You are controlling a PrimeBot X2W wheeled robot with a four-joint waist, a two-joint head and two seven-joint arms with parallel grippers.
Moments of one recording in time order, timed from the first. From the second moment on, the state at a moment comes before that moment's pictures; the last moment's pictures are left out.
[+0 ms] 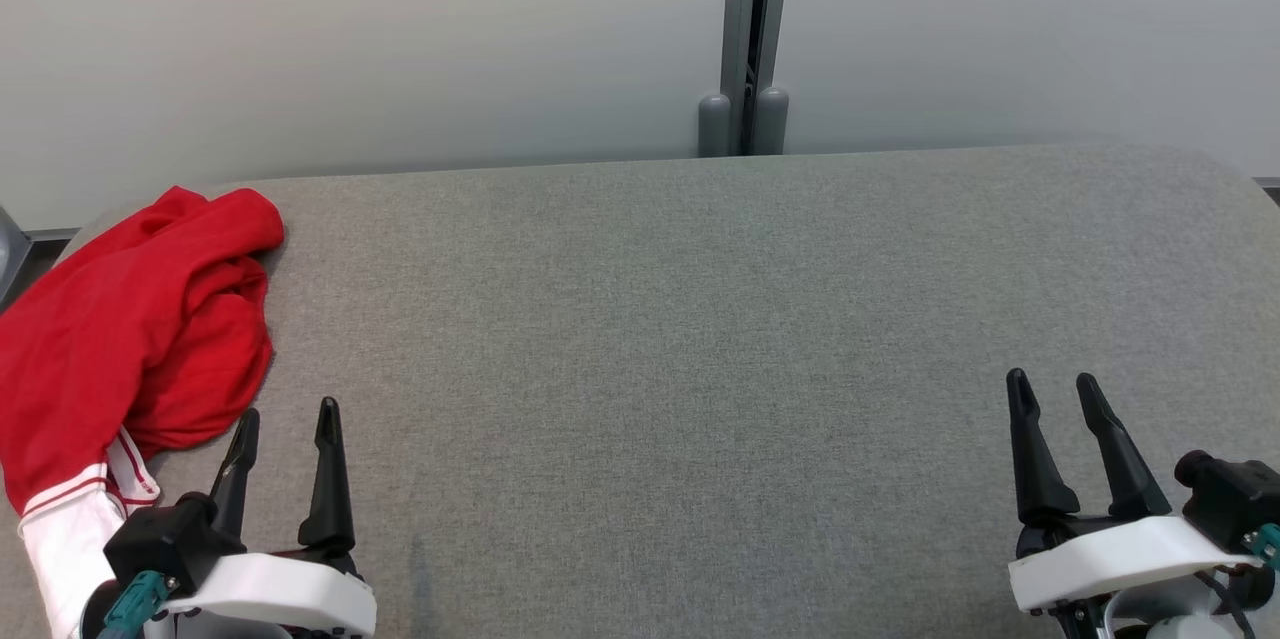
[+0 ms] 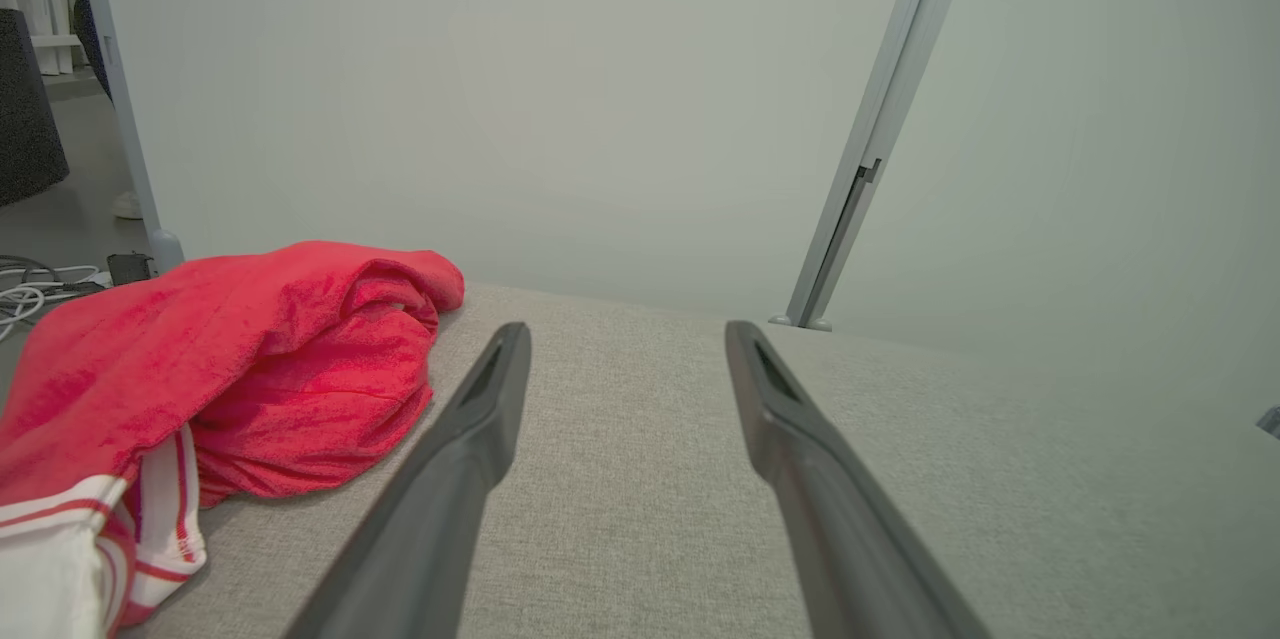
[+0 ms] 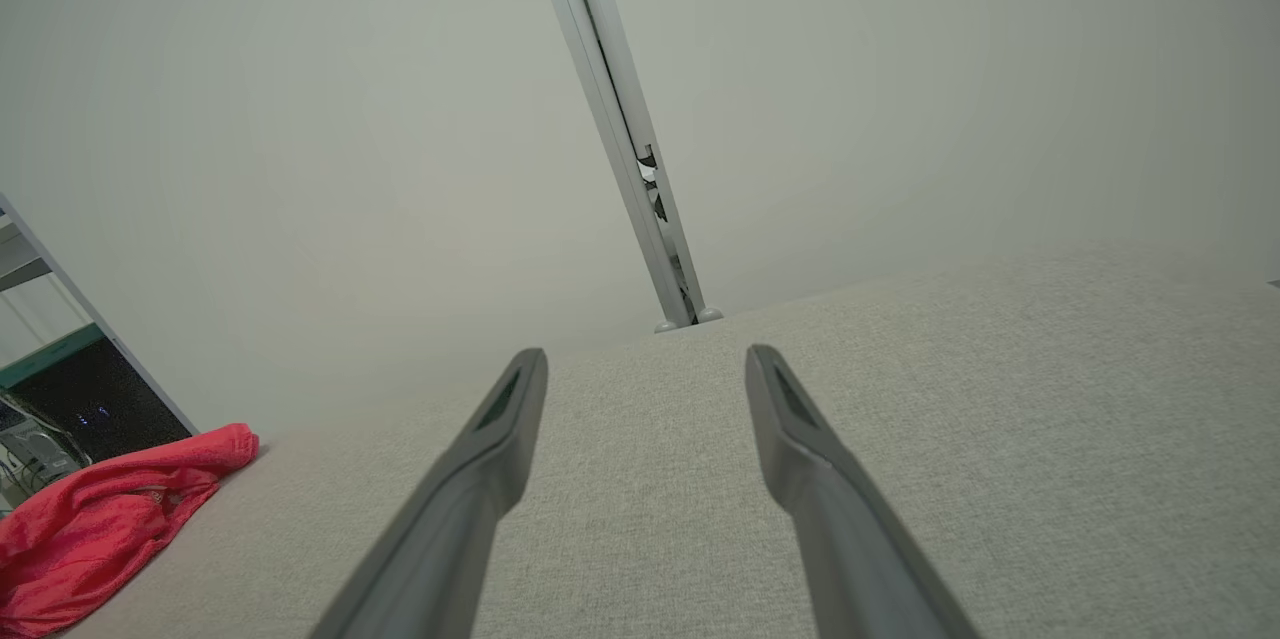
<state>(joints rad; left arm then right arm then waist) -0.01 0.10 -0.02 0.17 -0.36 0.03 -0.19 -0.06 -0.04 0.01 0.18 0.41 0.13 -0.19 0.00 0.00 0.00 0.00</state>
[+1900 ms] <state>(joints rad) 0.04 0.13 -0.03 0.13 -0.19 0.06 -0.23 -0.04 -0.05 0.01 0.21 0.20 0.13 -0.26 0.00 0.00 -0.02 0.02</state>
